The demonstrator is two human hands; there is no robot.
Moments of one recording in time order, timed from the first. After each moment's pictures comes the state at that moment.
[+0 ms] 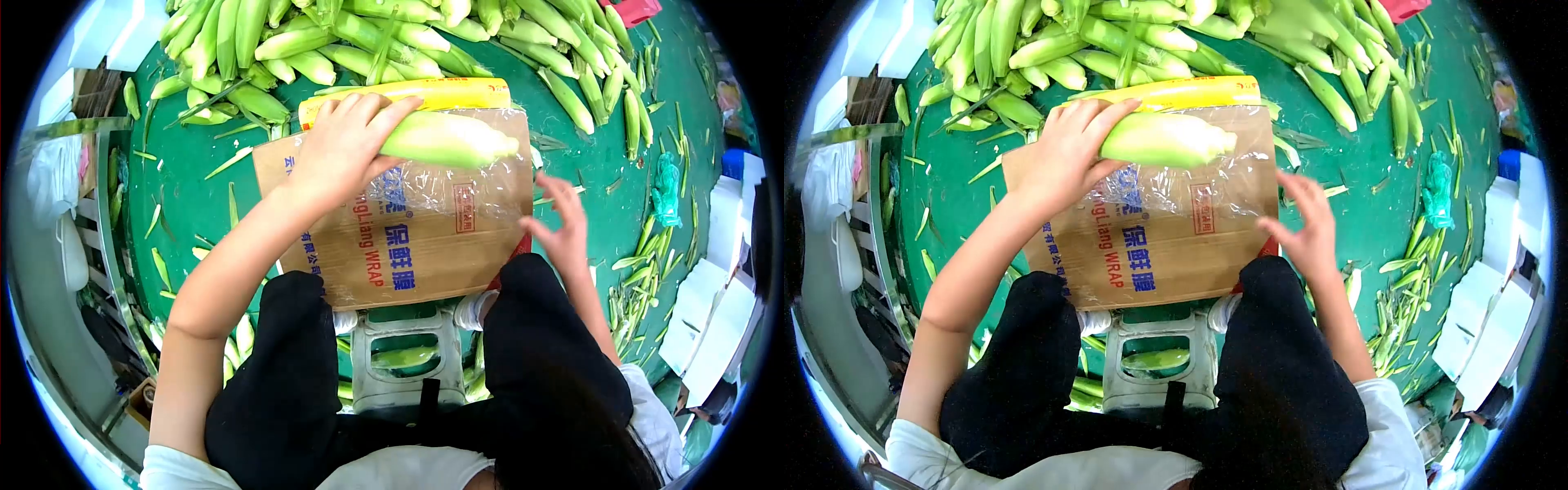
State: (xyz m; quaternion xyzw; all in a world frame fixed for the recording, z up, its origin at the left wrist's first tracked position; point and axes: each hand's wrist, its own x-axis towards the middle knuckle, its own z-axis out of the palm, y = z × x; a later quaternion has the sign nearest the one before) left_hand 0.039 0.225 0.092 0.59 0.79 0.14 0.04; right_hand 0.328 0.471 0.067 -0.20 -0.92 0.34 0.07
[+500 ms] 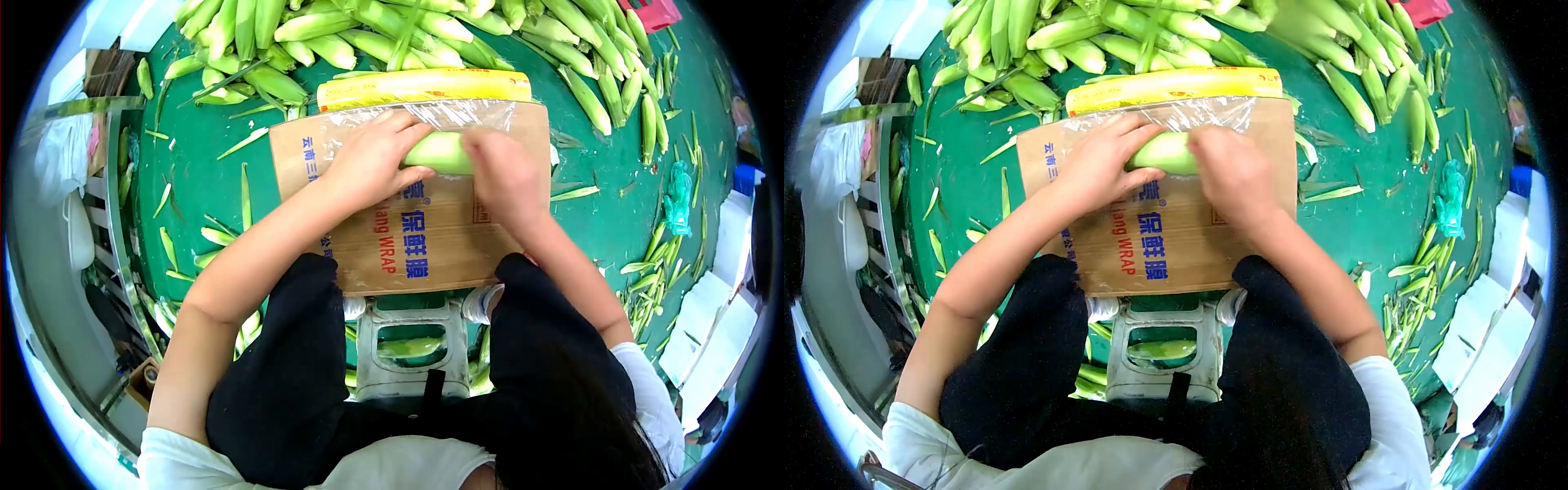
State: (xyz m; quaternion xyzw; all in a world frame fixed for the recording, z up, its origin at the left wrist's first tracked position) left_hand 0.063 0.214 0.054 0.53 0.79 0.25 0.19; right_hand 0.211 0.403 0.041 -0.01 -0.94 0.25 0.23
